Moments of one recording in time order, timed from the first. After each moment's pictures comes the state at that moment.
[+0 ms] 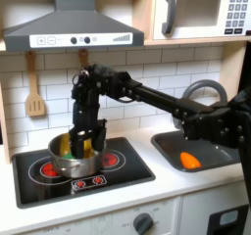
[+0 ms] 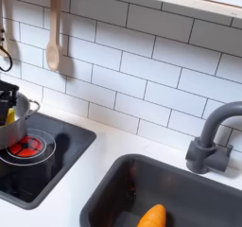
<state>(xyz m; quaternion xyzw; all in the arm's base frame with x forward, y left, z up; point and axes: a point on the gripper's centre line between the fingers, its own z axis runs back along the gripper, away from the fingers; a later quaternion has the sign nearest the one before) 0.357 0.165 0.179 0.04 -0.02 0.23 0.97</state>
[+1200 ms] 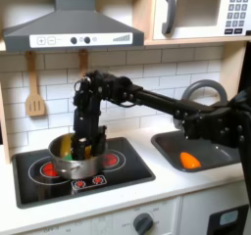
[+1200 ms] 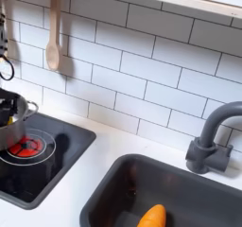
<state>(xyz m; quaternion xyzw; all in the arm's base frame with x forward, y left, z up) 0.354 0.166 0.164 0.06 0.00 0.25 0.97</state>
